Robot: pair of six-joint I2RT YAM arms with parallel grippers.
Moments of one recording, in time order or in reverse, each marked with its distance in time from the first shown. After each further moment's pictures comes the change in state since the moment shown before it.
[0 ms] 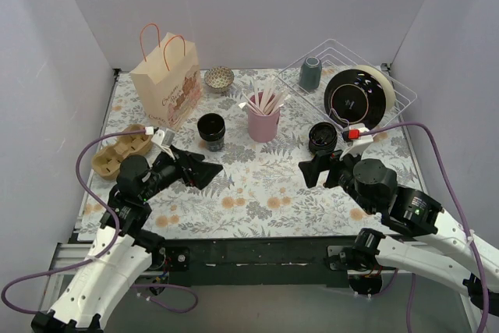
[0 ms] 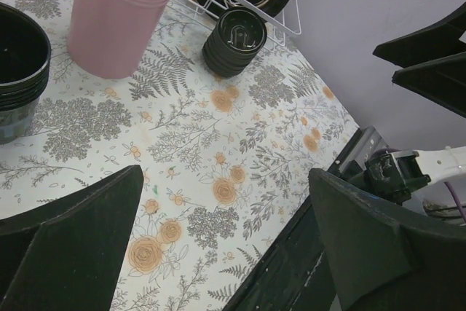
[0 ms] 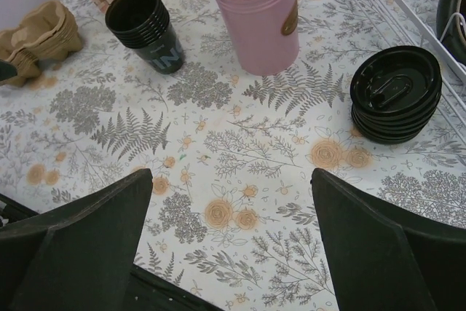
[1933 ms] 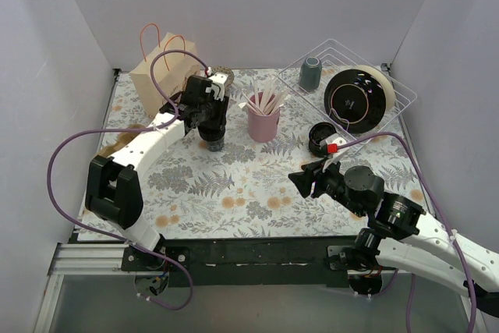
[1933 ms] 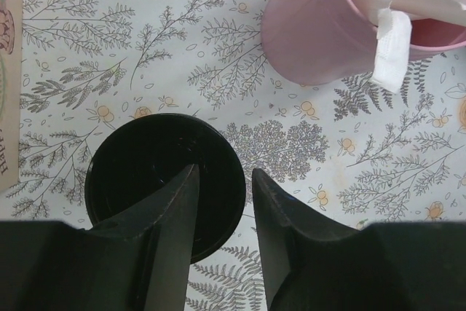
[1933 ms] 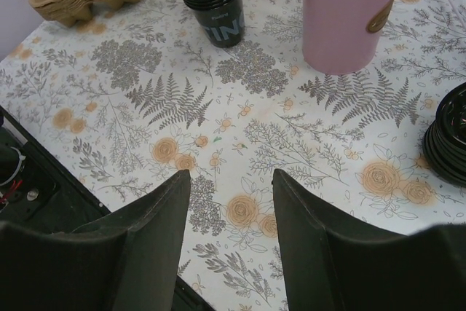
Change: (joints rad) left arm -0.066 1.093 0.774 -0.325 -0.428 0.433; right arm 0.000 -0.031 -0.196 0.240 -0.227 -0.134
